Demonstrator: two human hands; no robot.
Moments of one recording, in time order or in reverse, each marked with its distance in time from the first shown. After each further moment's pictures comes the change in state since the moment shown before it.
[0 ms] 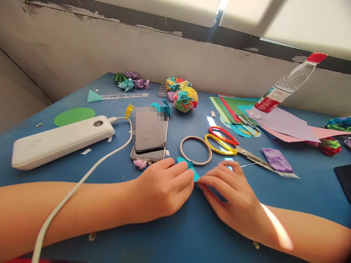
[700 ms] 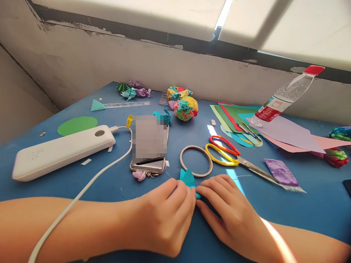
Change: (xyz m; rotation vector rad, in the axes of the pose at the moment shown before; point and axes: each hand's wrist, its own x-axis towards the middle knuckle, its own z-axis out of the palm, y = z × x) left_hand 0.000 0.009 -0.008 0.168 0.035 0.125; right_hand 0.008 0.001 0.001 -0.002 -0.081 -0.051
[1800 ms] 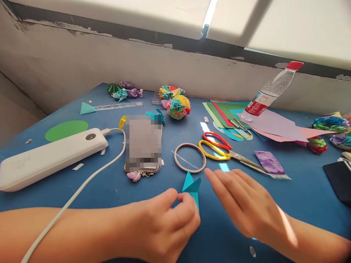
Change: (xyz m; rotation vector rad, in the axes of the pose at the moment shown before) left_hand 0.000 0.005 -0.006 -0.129 -0.095 0.098; right_hand 0.001 0.009 -0.038 -0.589 0.018 -0.320
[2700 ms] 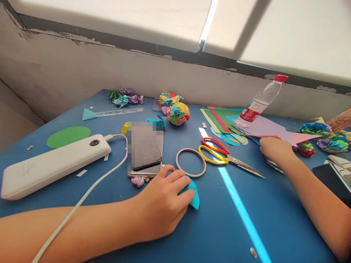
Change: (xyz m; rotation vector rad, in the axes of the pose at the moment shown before) left_hand 0.000 -0.015 0.018 -0.388 -0.041 -0.426; right_hand -0.099 0.170 0.049 -0.245 -0.642 0.933
